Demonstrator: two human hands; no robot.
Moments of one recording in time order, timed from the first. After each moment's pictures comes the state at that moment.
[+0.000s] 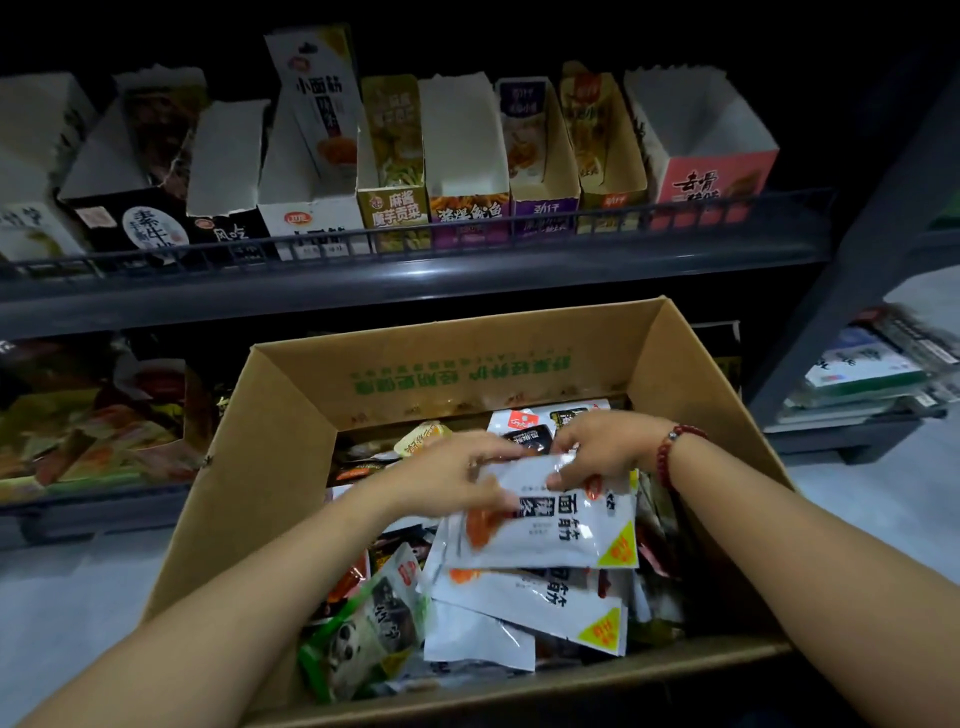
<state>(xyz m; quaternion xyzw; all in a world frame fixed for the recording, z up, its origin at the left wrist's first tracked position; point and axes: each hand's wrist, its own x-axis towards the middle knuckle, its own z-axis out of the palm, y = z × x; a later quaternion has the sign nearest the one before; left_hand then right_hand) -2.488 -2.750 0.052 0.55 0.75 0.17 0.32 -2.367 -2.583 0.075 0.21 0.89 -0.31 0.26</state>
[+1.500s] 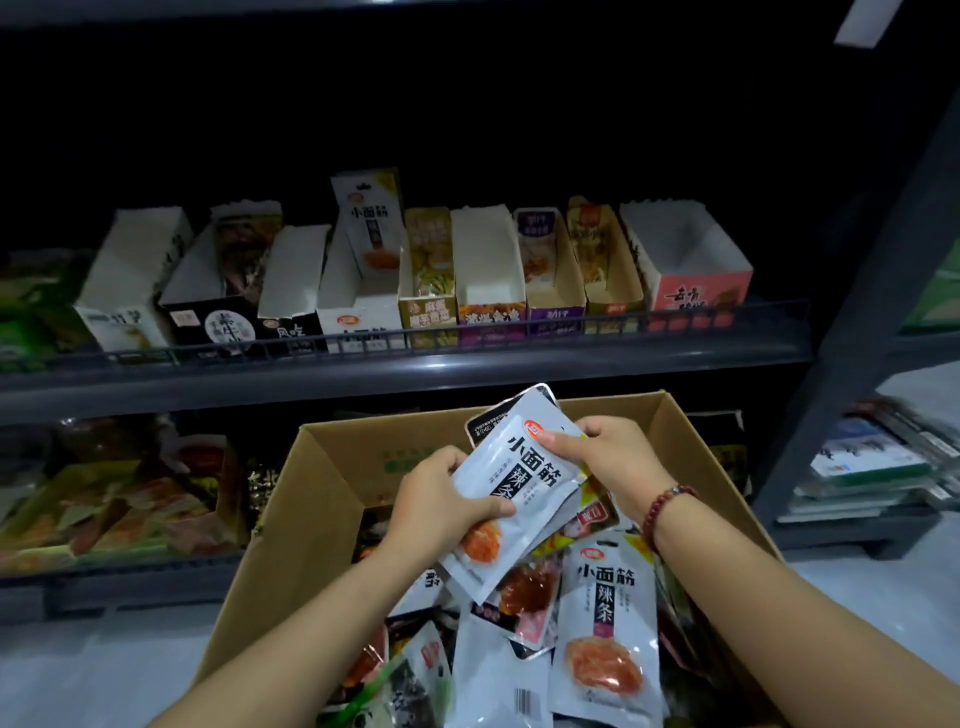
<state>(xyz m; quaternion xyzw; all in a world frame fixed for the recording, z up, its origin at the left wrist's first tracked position) -2.481 -2.760 0.097 0.29 0.85 0.41 0.17 -2.378 -2.598 0.115 0.34 0.69 -0.61 -0.18</state>
